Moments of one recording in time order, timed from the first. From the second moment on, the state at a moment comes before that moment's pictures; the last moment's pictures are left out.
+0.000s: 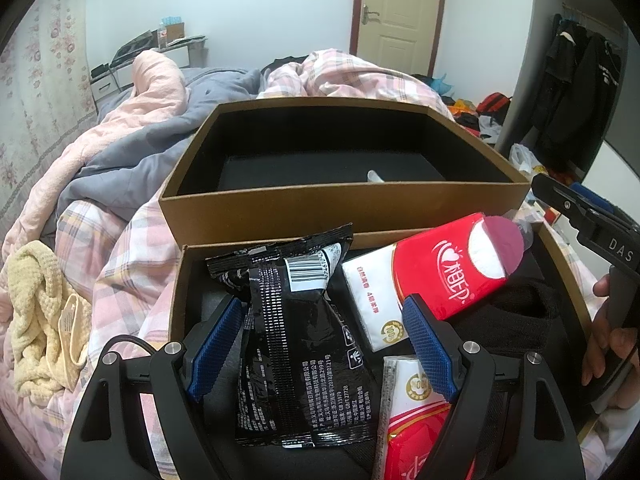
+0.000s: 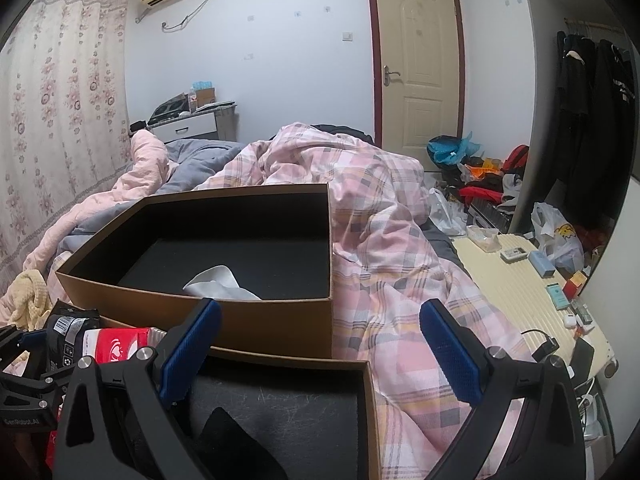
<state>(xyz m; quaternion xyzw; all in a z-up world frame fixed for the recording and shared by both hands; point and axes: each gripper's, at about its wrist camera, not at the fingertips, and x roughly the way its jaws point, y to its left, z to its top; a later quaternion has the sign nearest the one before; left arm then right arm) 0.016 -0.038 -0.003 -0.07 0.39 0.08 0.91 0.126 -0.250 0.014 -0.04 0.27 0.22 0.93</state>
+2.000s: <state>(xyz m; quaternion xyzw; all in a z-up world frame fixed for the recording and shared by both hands) -0.007 -0.056 0.013 -0.11 0.40 -0.17 0.89 0.132 -0.262 0.009 0.00 0.29 0.24 0.93</state>
